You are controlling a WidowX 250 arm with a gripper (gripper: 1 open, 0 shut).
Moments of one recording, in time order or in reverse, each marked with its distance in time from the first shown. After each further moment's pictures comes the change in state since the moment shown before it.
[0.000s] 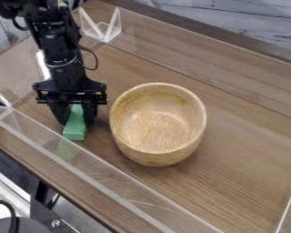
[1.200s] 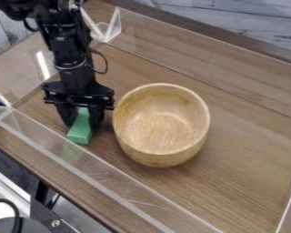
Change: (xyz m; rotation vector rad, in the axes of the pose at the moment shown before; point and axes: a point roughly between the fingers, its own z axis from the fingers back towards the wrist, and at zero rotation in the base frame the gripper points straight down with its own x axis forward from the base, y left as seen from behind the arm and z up) arm -0.004 -0.024 -0.001 -0.010 0.009 -0.117
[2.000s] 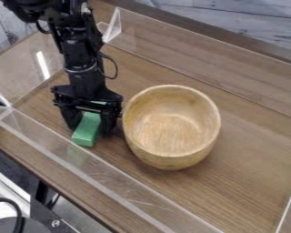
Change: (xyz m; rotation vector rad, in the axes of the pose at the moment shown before) arm -0.001 -0.004 0.001 0.023 0.018 -0.065
